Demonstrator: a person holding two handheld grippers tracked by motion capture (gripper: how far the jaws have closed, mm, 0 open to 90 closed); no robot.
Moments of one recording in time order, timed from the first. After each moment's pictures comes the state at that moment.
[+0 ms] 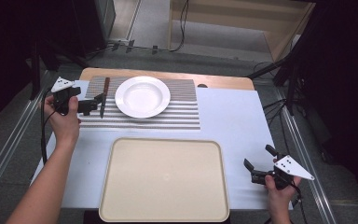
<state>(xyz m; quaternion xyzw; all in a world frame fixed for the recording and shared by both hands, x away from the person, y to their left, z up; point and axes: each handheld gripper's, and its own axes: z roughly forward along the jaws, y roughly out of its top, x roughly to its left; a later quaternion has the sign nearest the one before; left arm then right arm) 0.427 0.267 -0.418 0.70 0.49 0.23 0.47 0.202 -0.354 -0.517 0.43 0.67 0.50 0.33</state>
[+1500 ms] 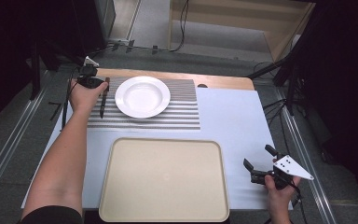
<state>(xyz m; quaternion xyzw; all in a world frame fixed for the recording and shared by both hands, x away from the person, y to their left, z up) 0.561 0.237 -0.453 0.74 0.62 0.11 0.24 0.202 -0.354 -0.518 0.43 0.68 0.50 0.33</state>
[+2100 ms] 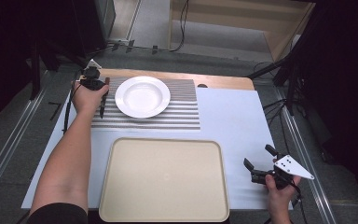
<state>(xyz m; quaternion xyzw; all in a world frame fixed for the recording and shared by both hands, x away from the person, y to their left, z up) 0.567 0.234 -0.470 0.73 0.64 0.13 0.21 0.203 -0.355 -0.518 0.44 0.67 0.50 0.33</state>
